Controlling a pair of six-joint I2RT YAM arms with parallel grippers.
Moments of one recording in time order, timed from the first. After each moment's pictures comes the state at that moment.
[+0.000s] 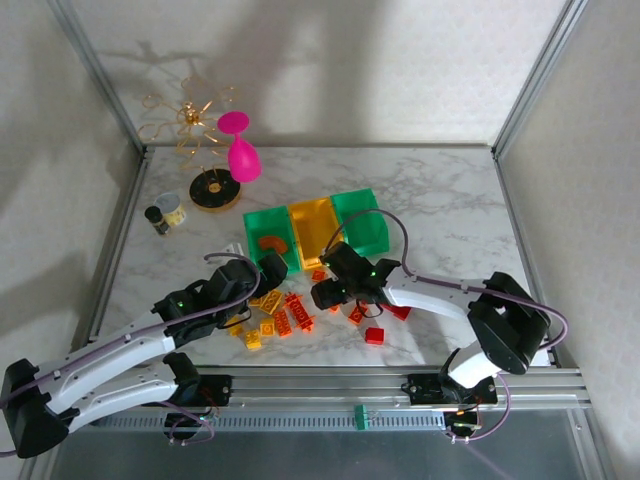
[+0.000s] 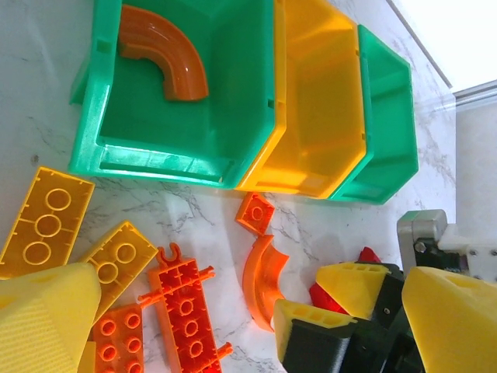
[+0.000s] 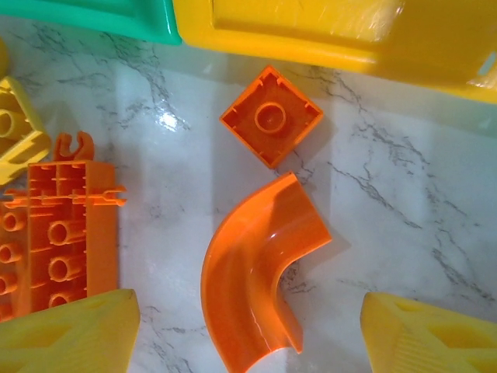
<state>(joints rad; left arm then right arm) -0.85 0.87 0.64 -0.46 -0.35 -1.23 0.94 1.53 0.88 -0.39 0.02 0.42</state>
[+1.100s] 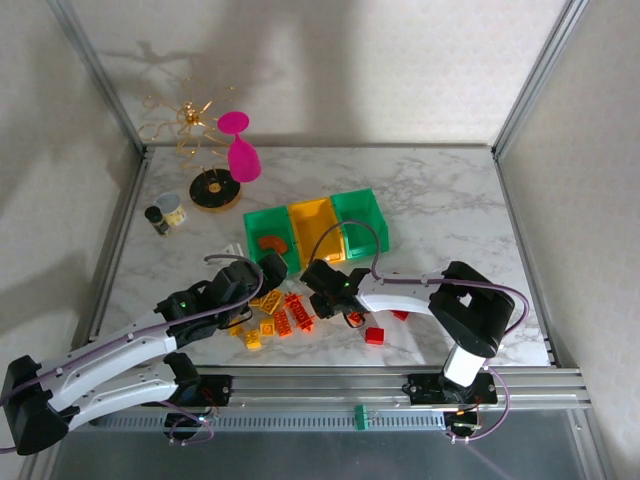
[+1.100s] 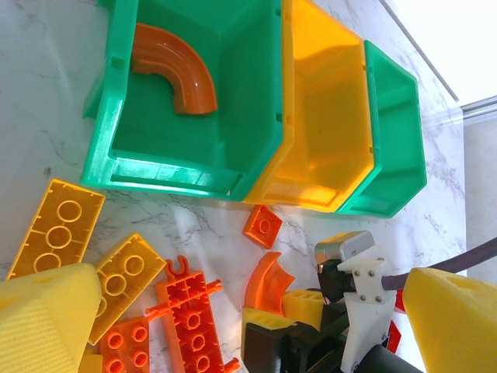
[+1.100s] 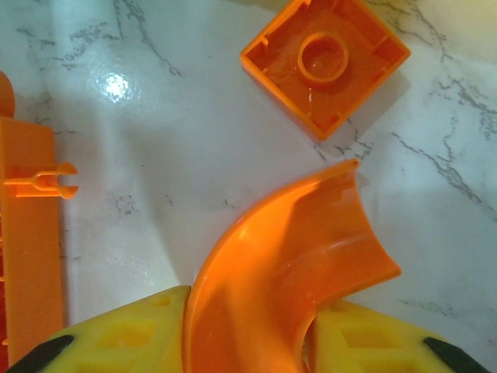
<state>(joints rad) -0.87 0.86 0.63 -0.45 -0.41 -1.23 1.05 1.71 0.93 -0.39 0.16 0.45</state>
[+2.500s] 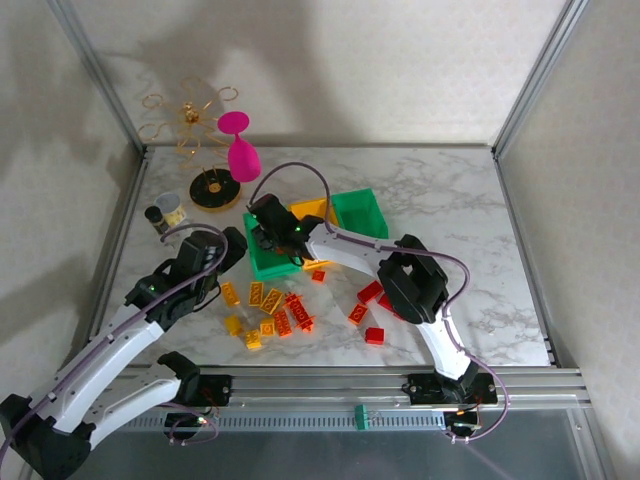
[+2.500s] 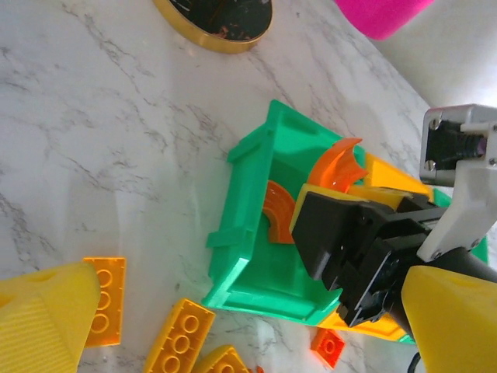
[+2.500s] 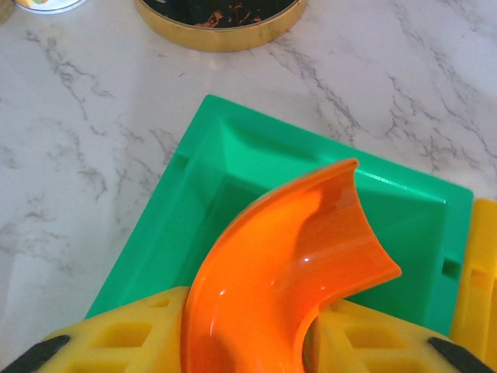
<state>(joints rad) -0.51 0.85 0.79 -0.67 -0.42 -1.06 0.97 2.16 1.74 -0.36 0.23 0.17</state>
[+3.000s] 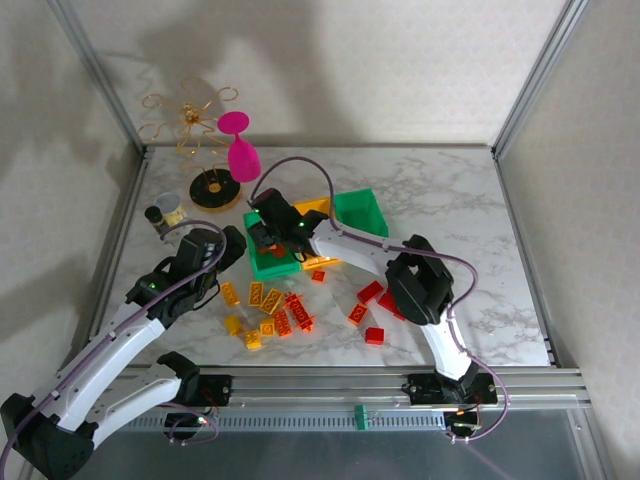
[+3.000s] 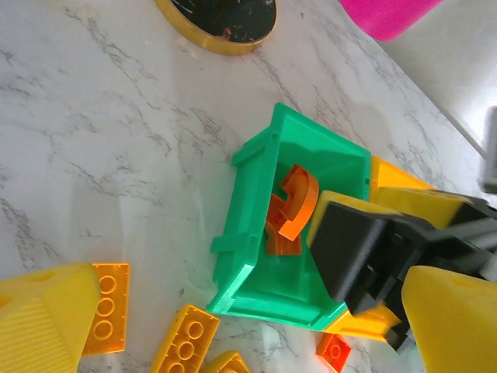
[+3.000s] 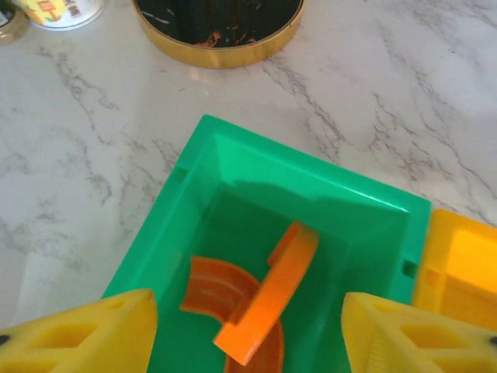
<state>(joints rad) -0.49 0.86 0.79 -0.65 -0.40 -1.04 0.96 2.07 1.70 -0.40 0.21 0.16</state>
